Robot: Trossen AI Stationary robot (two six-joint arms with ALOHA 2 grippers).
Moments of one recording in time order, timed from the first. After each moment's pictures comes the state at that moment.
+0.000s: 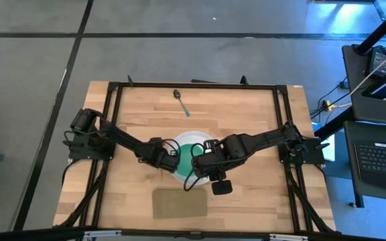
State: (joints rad) left arm -0.28 1.77 0.97 -0.73 -0.35 -1.91; right arm 0.35 2.09 2.33 -1.55 0.02 0.15
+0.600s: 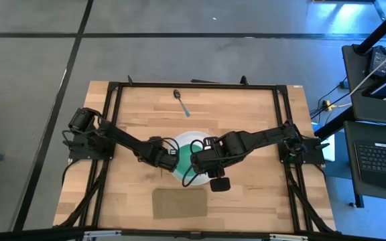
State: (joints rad) left arm -0.28 1.74 0.96 -0.74 -0.36 -1.90; right arm 0.33 2.09 2.33 -1.55 0.02 0.16
